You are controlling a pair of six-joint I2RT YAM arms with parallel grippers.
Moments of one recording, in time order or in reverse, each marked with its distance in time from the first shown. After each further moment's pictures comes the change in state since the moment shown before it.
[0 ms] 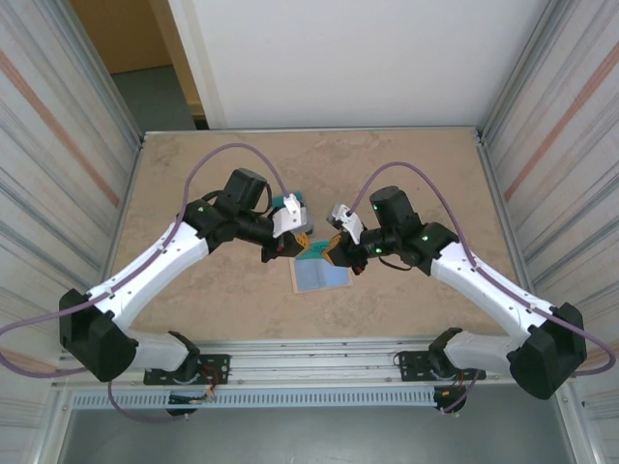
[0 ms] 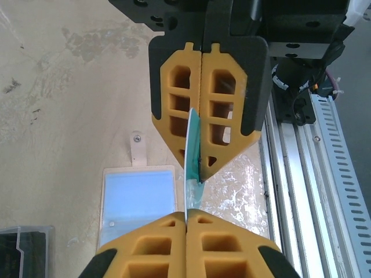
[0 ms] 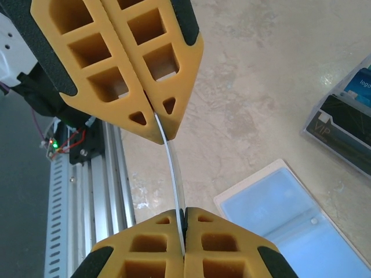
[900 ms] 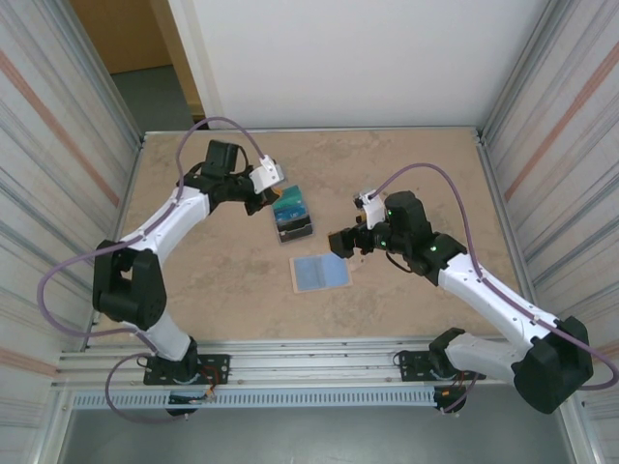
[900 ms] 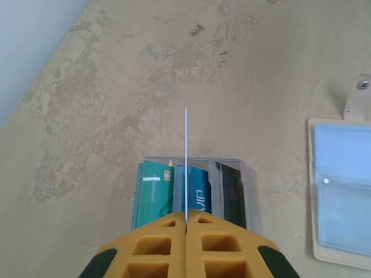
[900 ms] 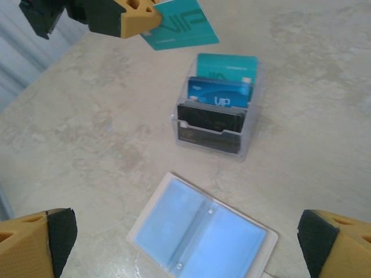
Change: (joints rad) left arm 0.326 0.312 0.093 0.280 -0.131 0.208; right arm -0.067 -0.081 -0.135 0.212 0.402 0.339
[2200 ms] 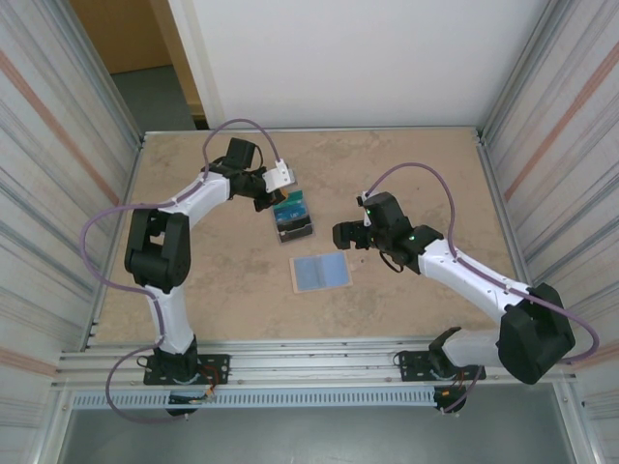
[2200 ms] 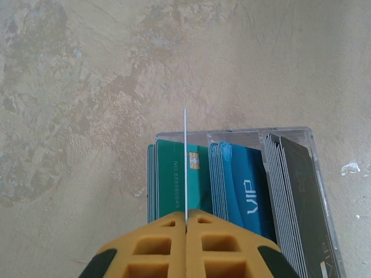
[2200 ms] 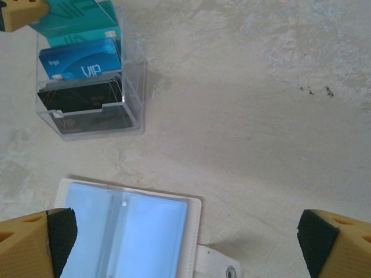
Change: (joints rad) left arm 0.001 0.294 0.164 -0.029 -0.053 0.121; right arm 0.035 0.180 0.039 -0.084 0.340 0.191
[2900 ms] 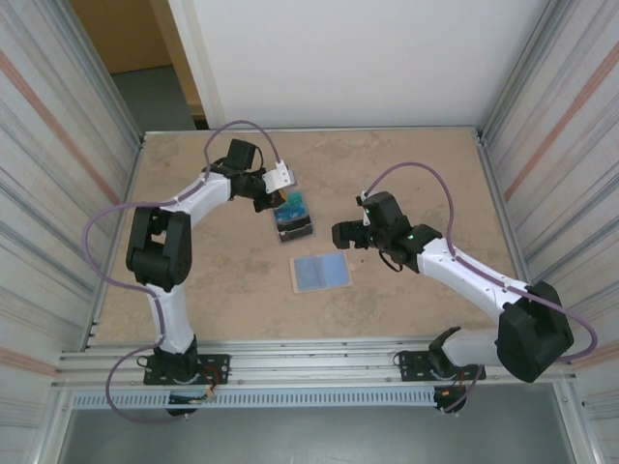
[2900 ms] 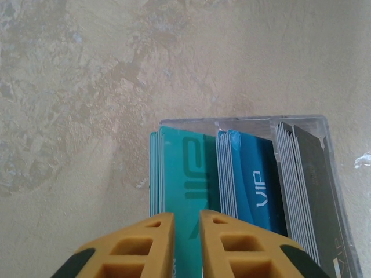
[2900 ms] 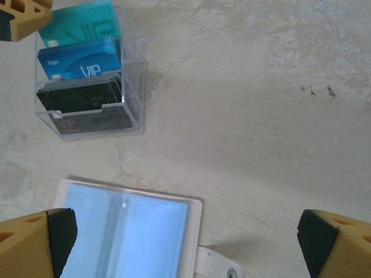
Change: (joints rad) left arm 0.000 0.015 0.000 0.004 -0.033 0.000; right arm 0.000 0.011 0.006 0.000 -0.001 0.000
